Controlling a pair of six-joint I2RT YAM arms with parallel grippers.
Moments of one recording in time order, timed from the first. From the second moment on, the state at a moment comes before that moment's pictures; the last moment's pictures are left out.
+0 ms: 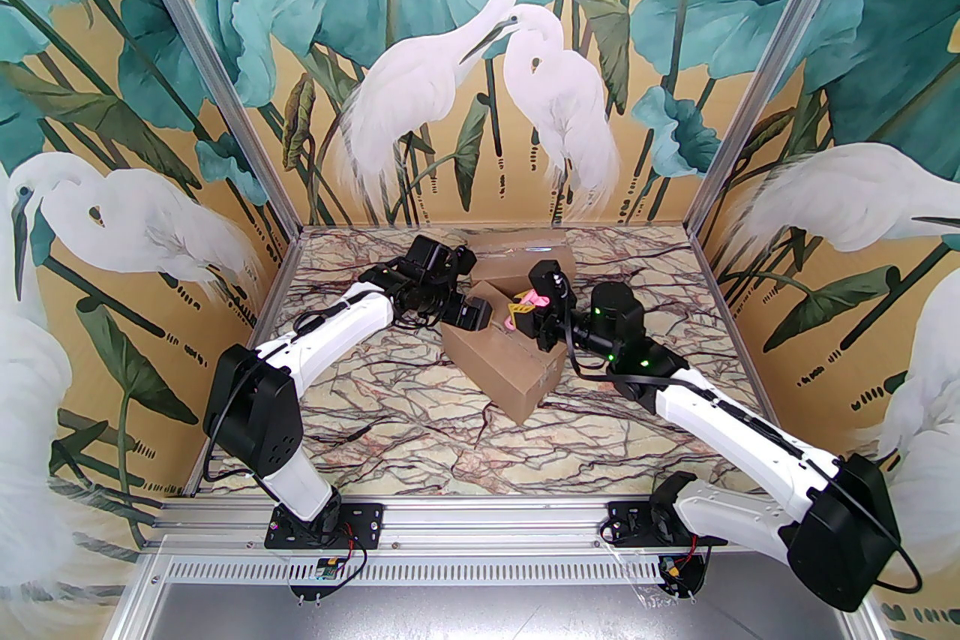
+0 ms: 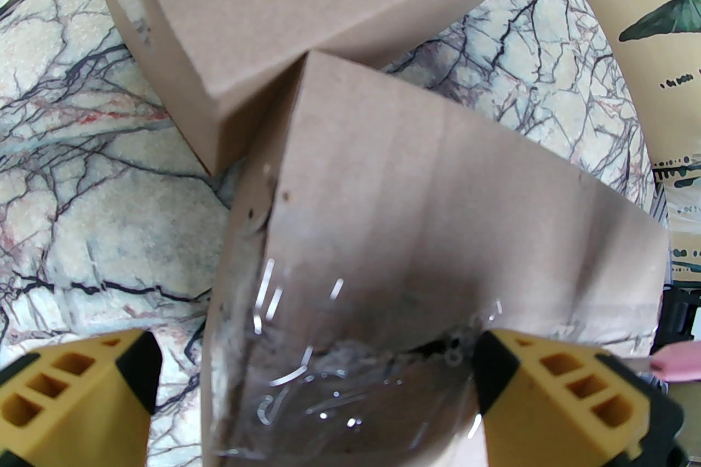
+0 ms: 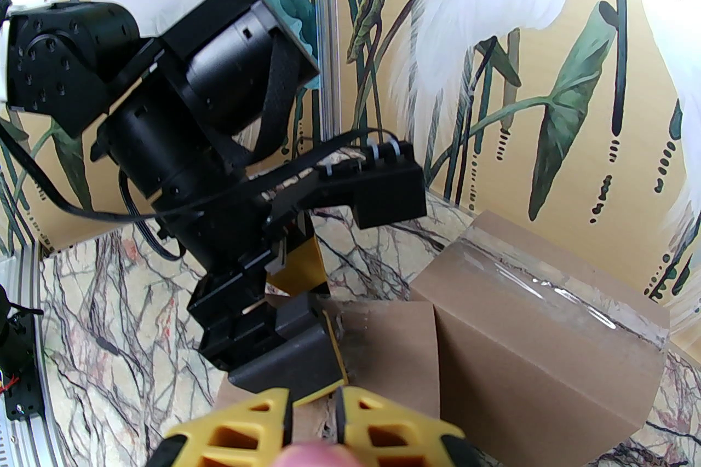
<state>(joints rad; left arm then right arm) -0.51 1.68 1.38 -0.66 0.25 -0.13 0.59 1.15 0.80 0.13 -0.37 -0.06</state>
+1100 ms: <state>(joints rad) -0.51 1.68 1.36 -0.65 0.25 -0.17 0.59 1.10 0.78 0.05 -0.36 -0.07</state>
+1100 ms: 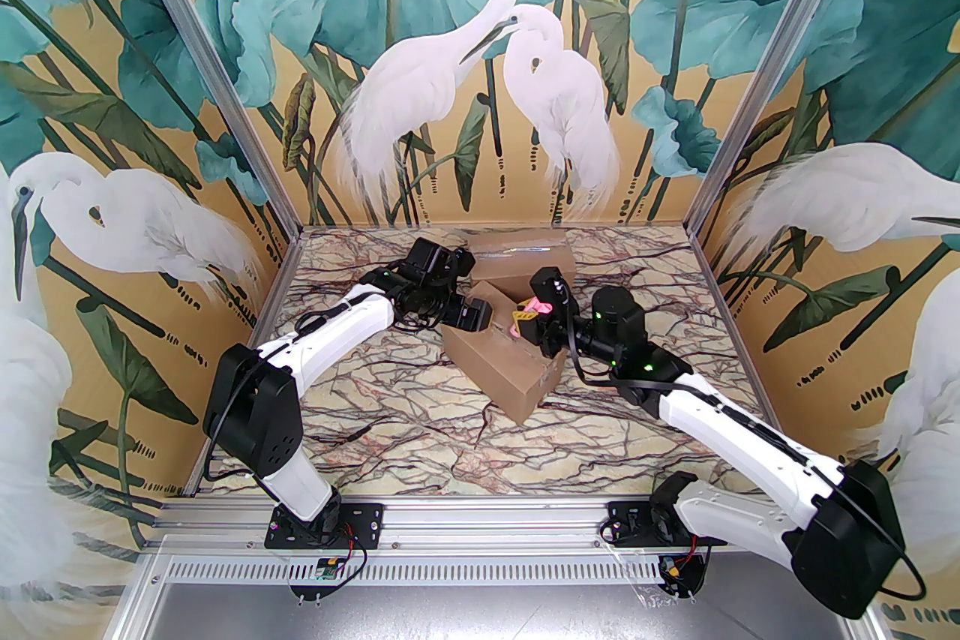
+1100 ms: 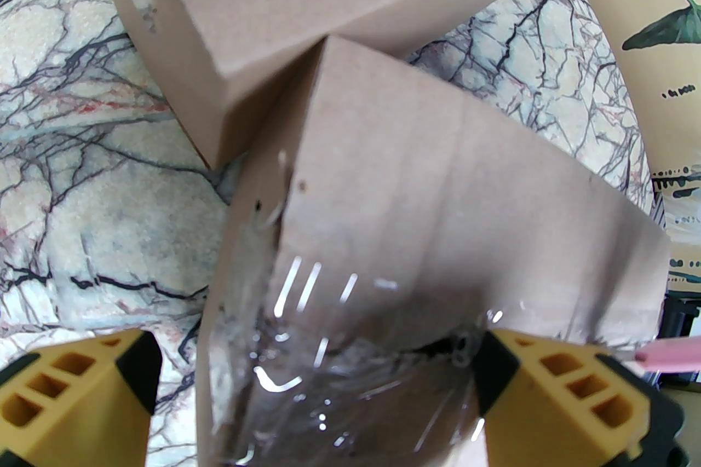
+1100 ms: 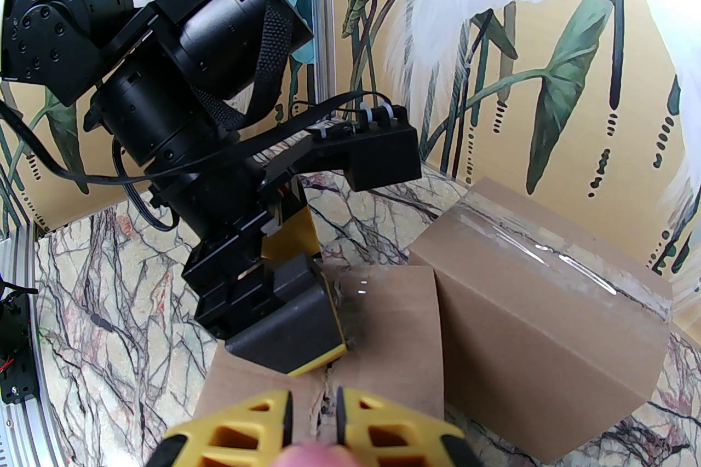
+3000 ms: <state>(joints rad) -0.49 1.68 1.30 -0.58 0.29 -0.18 0.60 1.20 0.84 0.02 -0.35 -0.10</state>
